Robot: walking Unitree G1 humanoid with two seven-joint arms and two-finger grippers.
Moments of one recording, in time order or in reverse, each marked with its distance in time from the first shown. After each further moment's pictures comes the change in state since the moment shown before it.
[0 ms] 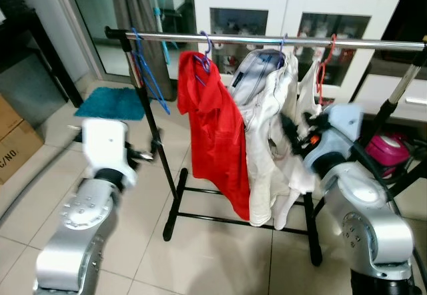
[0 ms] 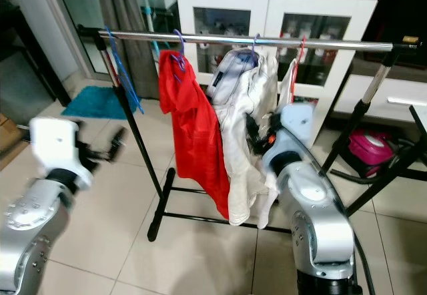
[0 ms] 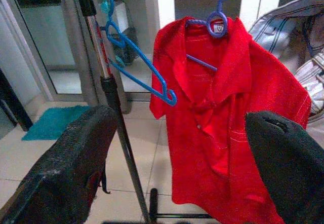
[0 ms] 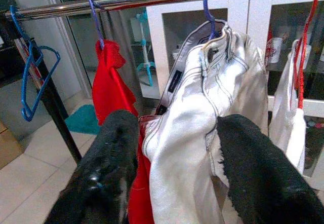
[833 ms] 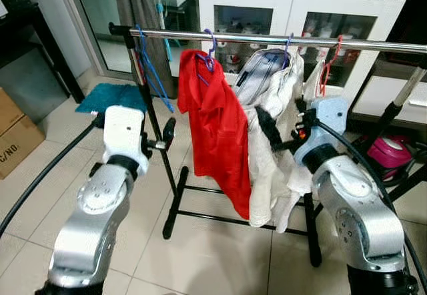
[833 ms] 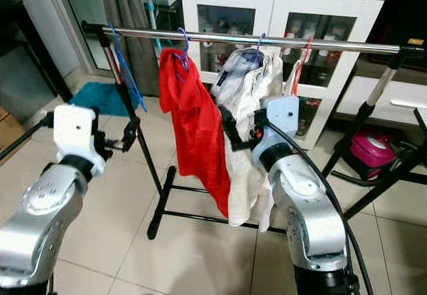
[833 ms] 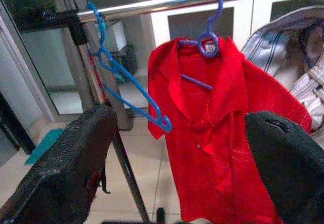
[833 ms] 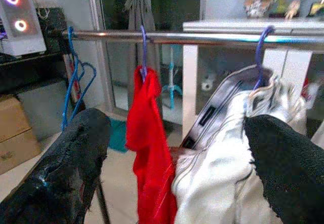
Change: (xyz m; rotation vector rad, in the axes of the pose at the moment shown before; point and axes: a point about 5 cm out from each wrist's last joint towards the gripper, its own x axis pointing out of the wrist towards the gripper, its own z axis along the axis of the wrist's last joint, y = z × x) left arm 0.021 -0.012 0.016 0.082 -0.074 -0.029; right arm 0.008 0.016 0.014 -0.097 -0.120 0.131
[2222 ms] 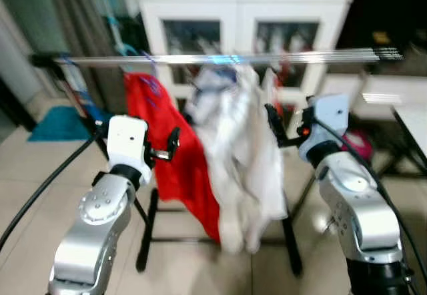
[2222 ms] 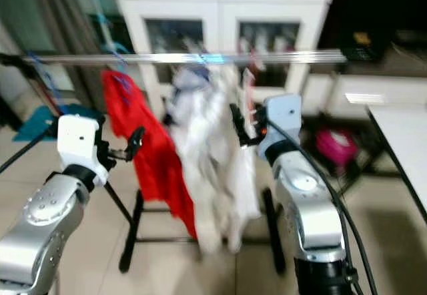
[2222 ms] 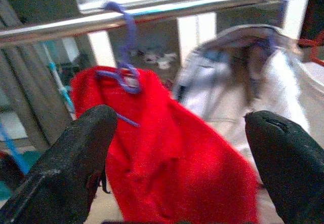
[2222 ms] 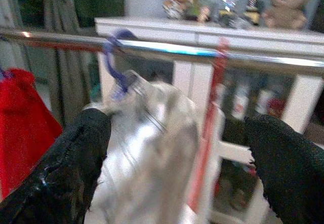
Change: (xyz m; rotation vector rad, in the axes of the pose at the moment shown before) left arm -0.013 -0.006 -0.010 -0.016 0.026 -0.047; right arm 0.008 -0.006 -0.006 -0.069 0.032 -0.085
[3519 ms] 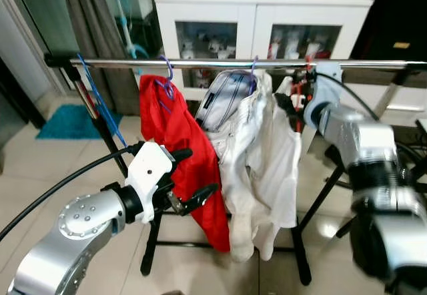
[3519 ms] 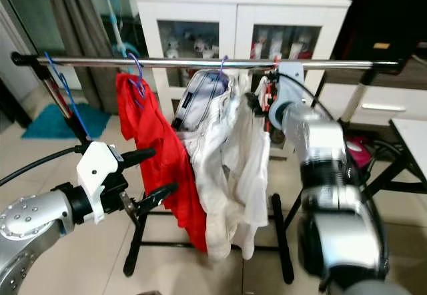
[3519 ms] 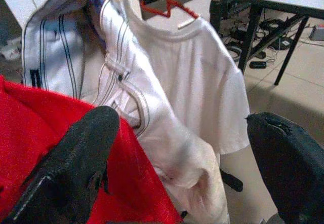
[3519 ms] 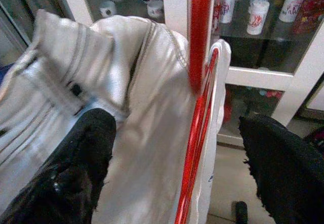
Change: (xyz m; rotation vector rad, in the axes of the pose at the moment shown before) left arm -0.034 -0.023 0.001 0.086 0.106 -0.693; right arm 0.087 -0.068 -0.004 0.136 0.404 -0.083
